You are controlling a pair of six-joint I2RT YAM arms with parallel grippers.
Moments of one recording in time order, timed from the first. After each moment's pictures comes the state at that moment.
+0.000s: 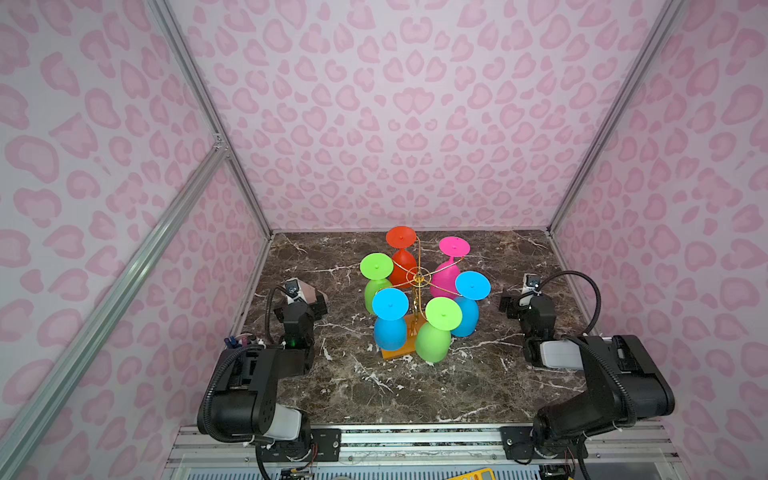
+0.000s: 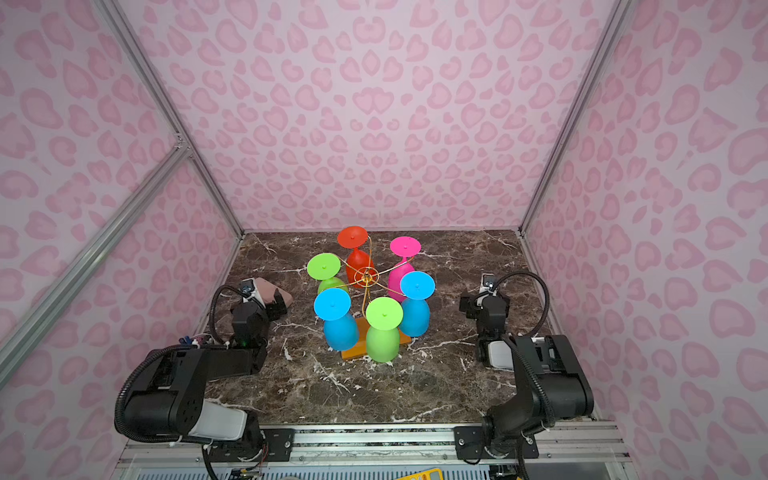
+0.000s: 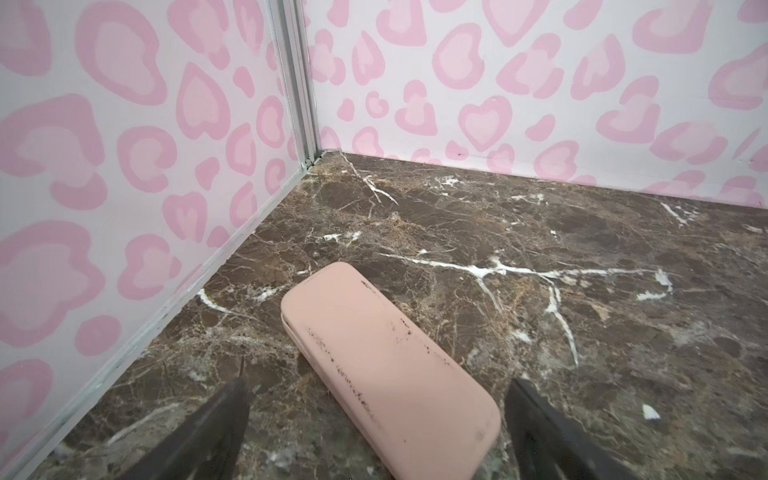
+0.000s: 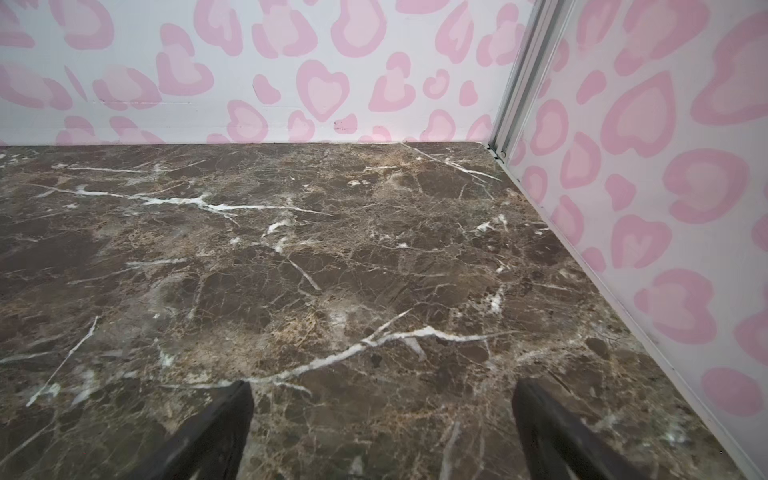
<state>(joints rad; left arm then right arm) -0.02 1.47 0.32 0.88 -0.29 -0.08 0.02 1.53 0.36 0.86 0.18 0.01</state>
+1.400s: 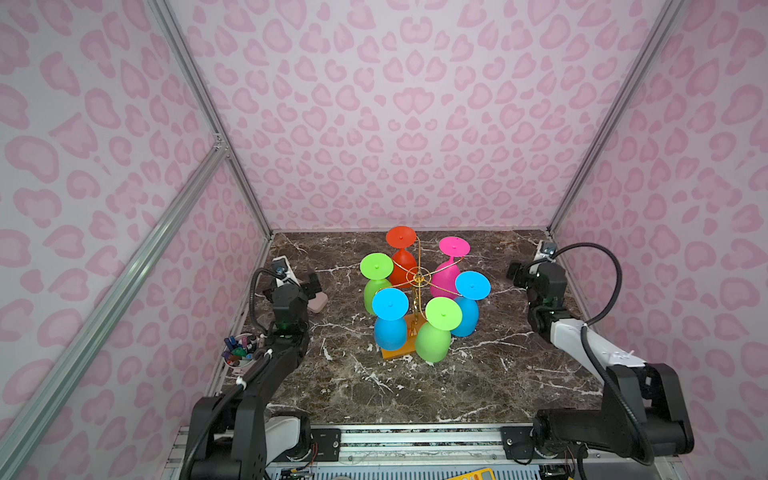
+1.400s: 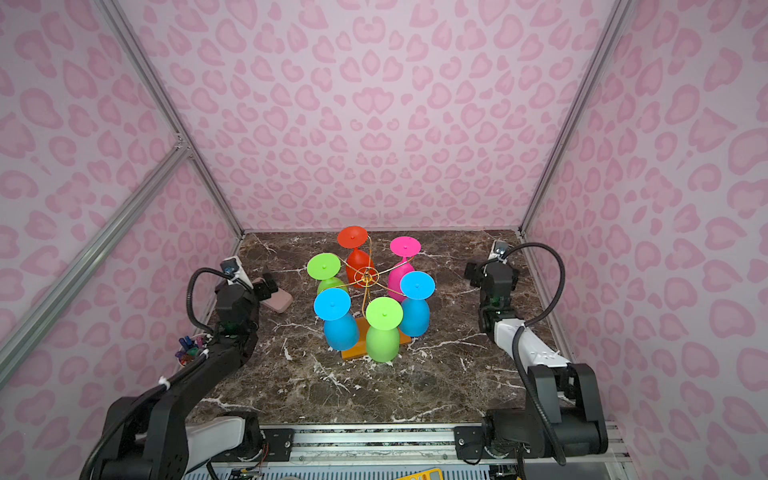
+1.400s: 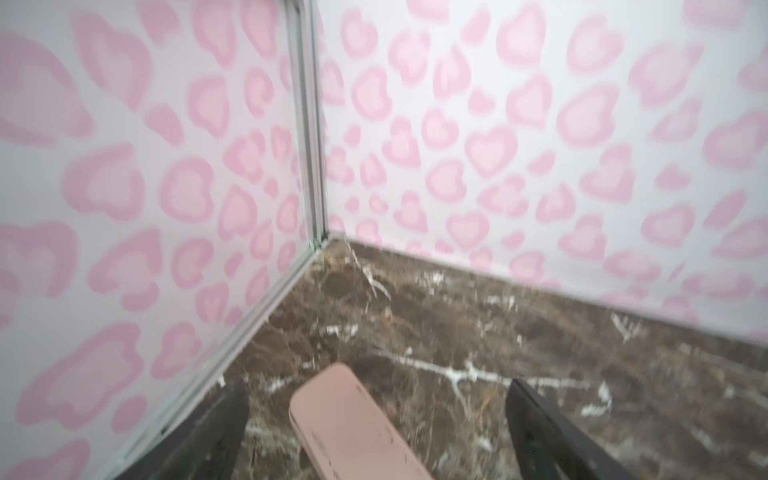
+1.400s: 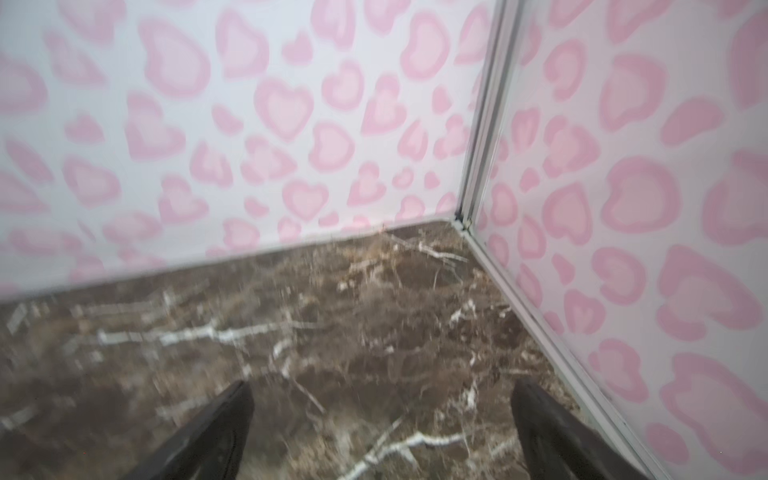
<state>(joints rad) -0.04 1.11 0.54 0.51 -0.35 -0.12 0.03 1.30 0.78 0.29 0.30 0.19</state>
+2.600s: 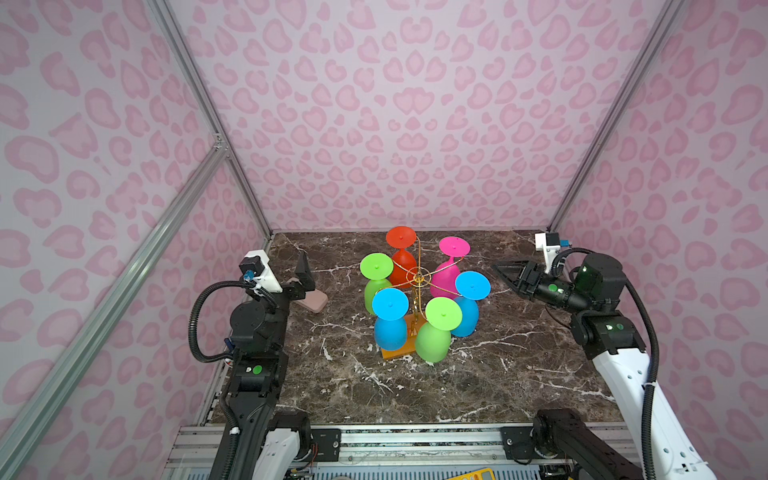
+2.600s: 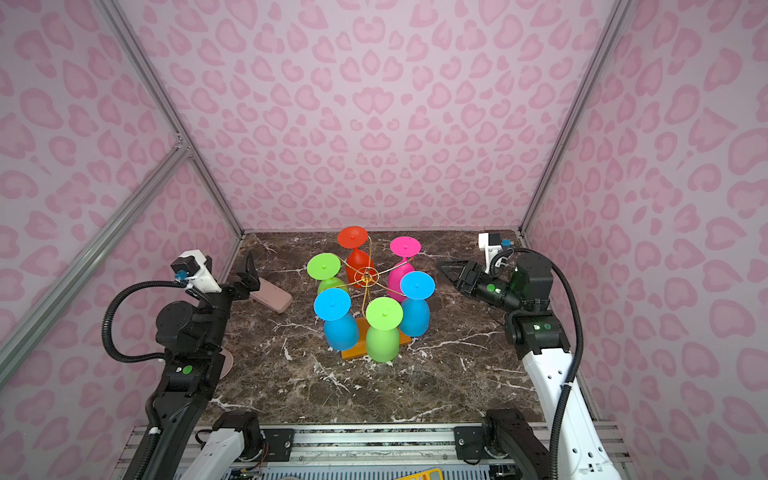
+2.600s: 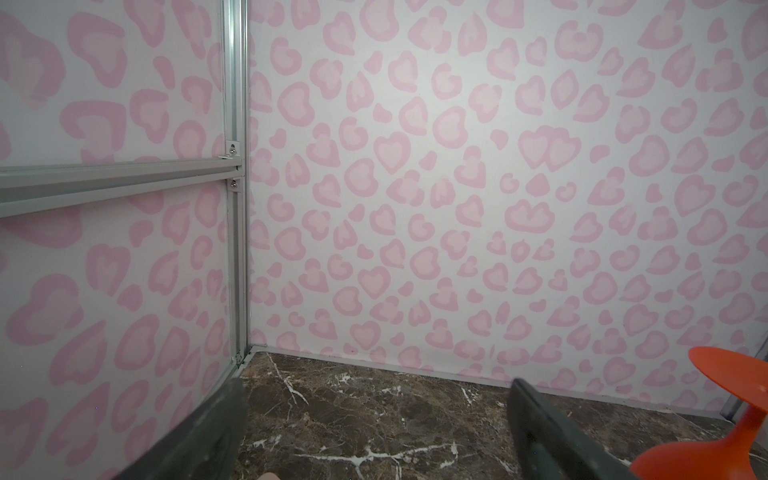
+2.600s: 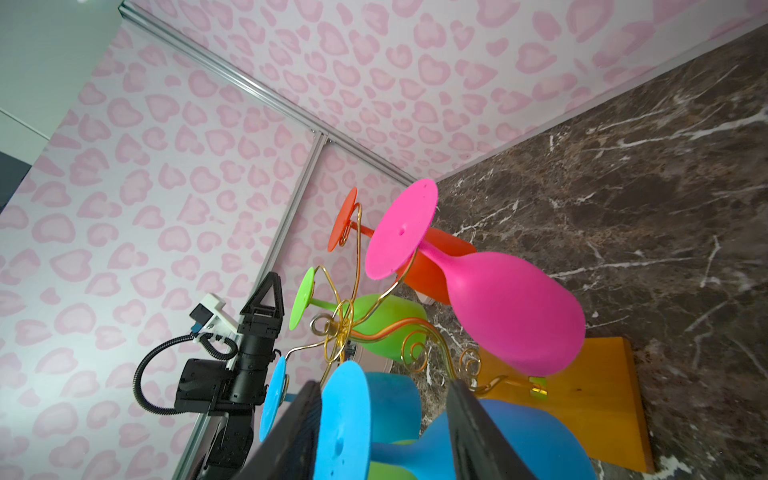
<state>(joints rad) -0.03 0.68 0.68 0.17 -0.07 -0.13 0.05 0.93 0.99 -0.29 -0.87 0.87</state>
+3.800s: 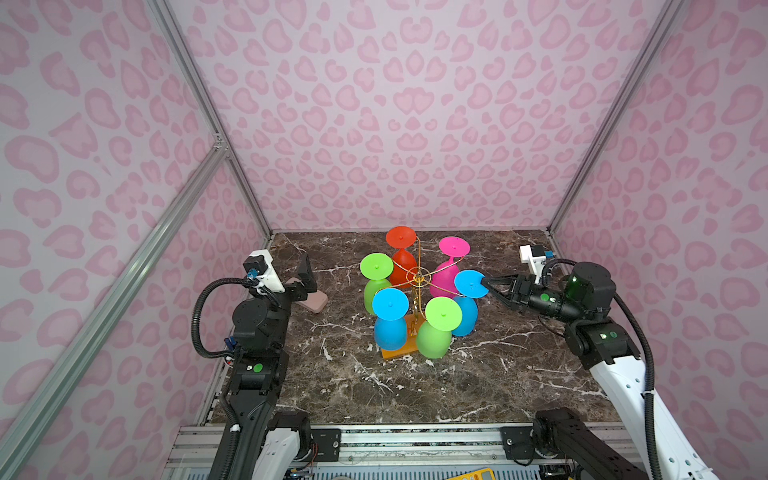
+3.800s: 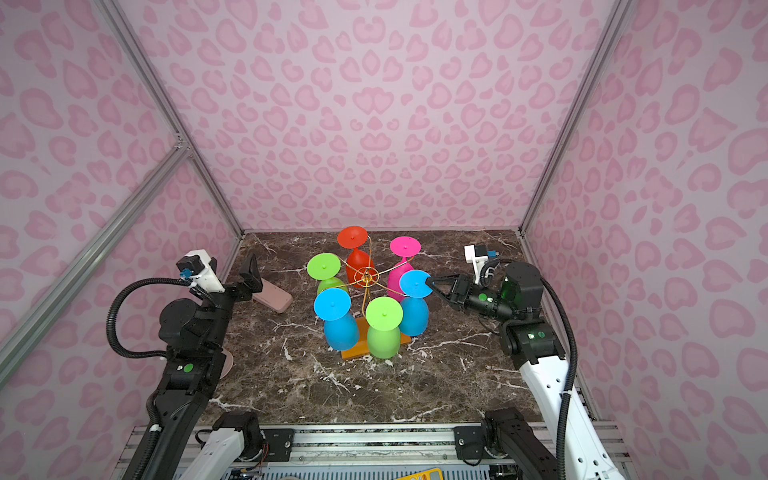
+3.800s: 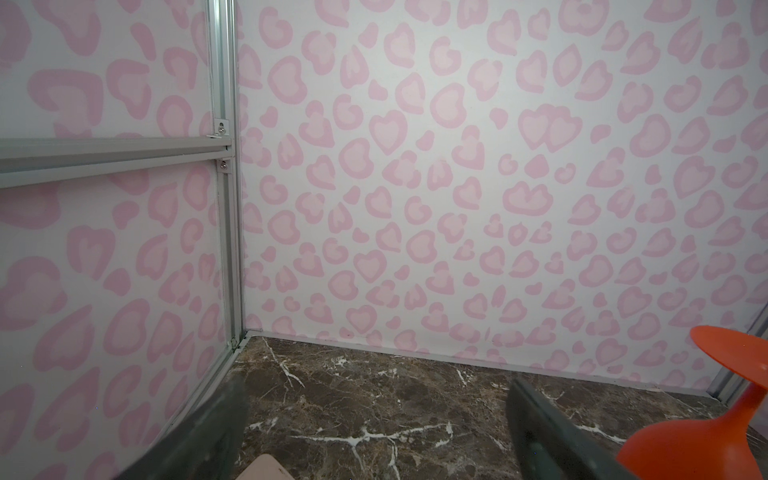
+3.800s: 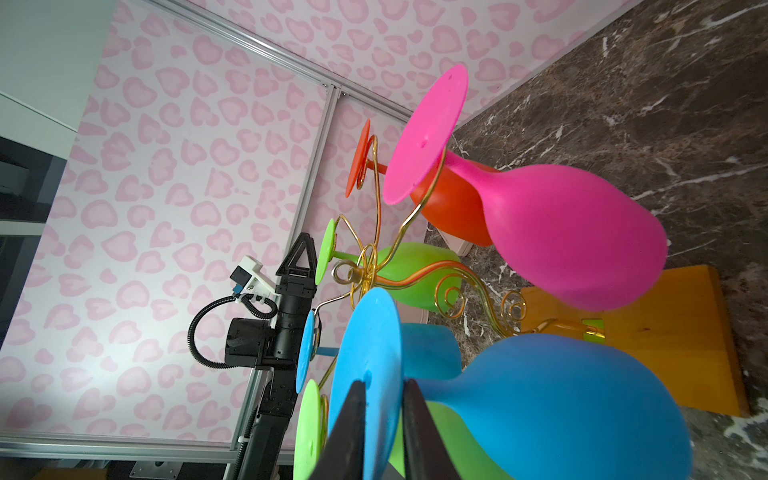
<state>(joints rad) -0.03 0.70 0.68 0.14 -0.04 -0.14 0.14 0.88 0.93 -0.27 -0.90 1.01</state>
